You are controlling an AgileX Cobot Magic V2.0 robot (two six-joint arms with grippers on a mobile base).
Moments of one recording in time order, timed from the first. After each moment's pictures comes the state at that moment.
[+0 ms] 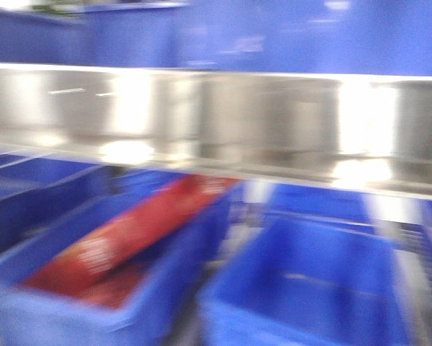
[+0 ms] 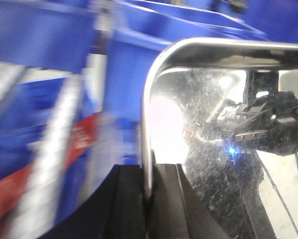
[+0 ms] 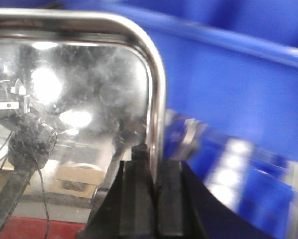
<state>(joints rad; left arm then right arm) -0.40 1.19 -1.19 -0.27 0.38 0.04 0.68 1.31 -1.38 -0.60 0.76 0.77</state>
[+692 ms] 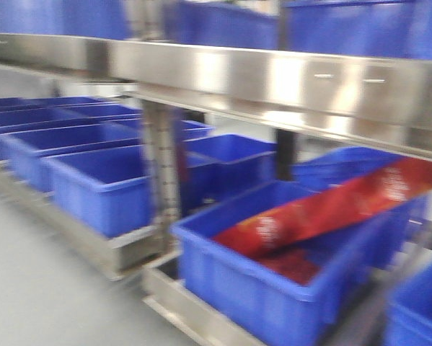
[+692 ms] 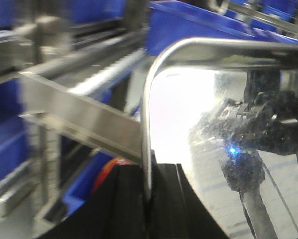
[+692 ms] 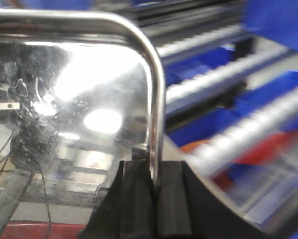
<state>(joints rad) -0.40 1.19 -1.19 -0.26 0.38 0.04 0.68 1.31 -1.38 -0.60 0.75 0.77</state>
